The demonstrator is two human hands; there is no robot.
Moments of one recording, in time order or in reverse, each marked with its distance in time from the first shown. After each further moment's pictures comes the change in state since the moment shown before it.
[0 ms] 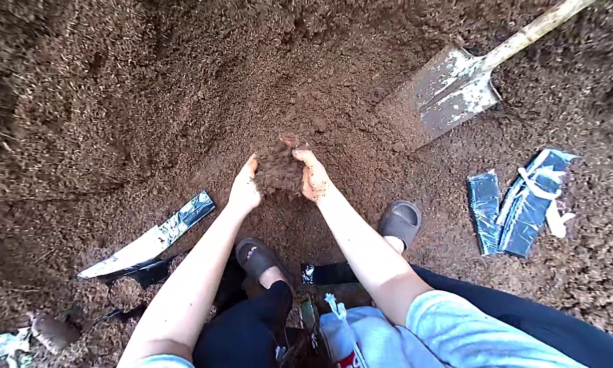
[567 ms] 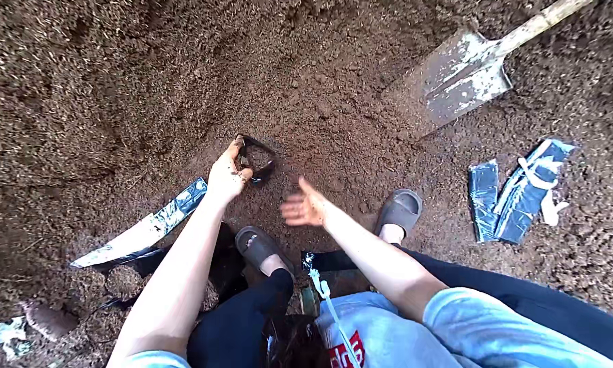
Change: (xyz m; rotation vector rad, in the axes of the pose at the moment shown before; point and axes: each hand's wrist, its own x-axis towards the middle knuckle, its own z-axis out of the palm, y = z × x) left_hand -0.005 -0.027 -0.033 0.002 -0.014 -0.135; right_hand -0.045 0.088 -0.045 -0.077 0.047 0.702
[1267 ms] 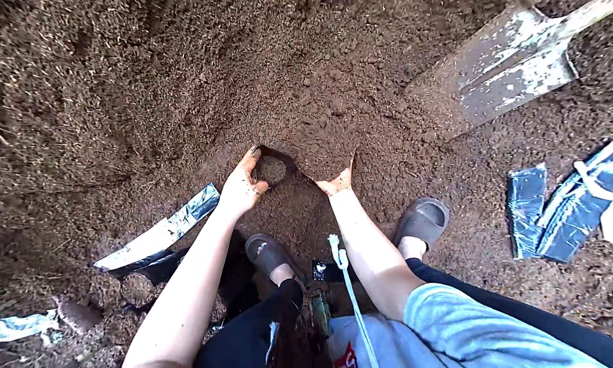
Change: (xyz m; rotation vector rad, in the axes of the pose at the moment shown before) left_hand 0.004 0.016 0.004 0.037 -0.110 -0.004; right_hand 0.068 -0.063 -0.033 0.941 -0.218 -0.598
